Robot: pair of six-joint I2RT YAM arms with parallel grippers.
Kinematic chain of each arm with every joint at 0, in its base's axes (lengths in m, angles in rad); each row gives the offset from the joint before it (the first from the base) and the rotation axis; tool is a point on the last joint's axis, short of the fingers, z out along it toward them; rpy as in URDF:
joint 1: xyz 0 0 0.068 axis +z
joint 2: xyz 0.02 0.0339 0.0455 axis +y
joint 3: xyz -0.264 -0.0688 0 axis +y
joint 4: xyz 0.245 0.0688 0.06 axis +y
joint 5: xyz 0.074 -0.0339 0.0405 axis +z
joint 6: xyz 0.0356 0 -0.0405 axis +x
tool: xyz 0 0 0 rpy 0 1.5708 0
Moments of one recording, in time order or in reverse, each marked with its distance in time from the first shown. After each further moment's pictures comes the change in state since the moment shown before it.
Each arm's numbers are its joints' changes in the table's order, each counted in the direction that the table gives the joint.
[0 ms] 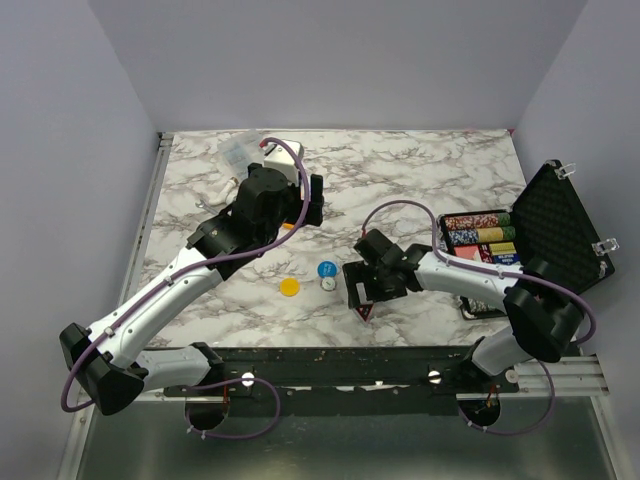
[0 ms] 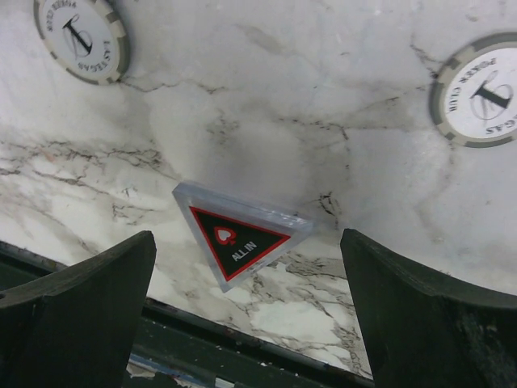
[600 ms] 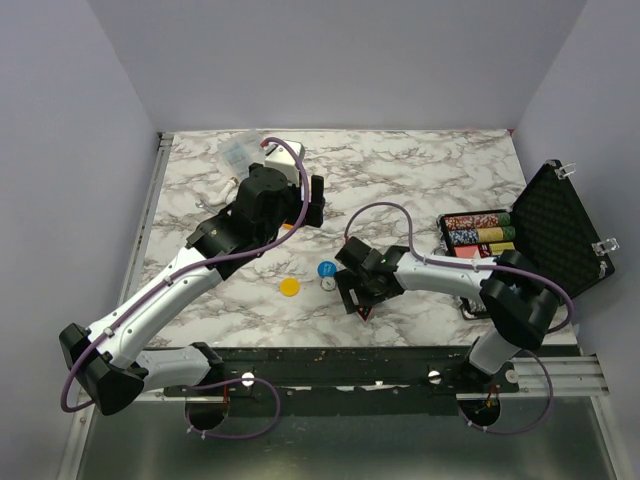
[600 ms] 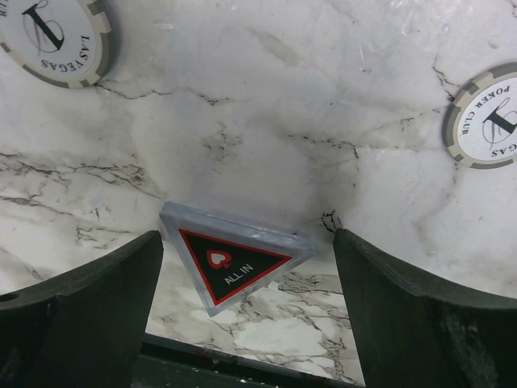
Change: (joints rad) left arm 0.000 0.000 -0.007 0.016 -0.023 0.000; right arm 0.086 0.113 -0.072 0.043 -0.128 -0.033
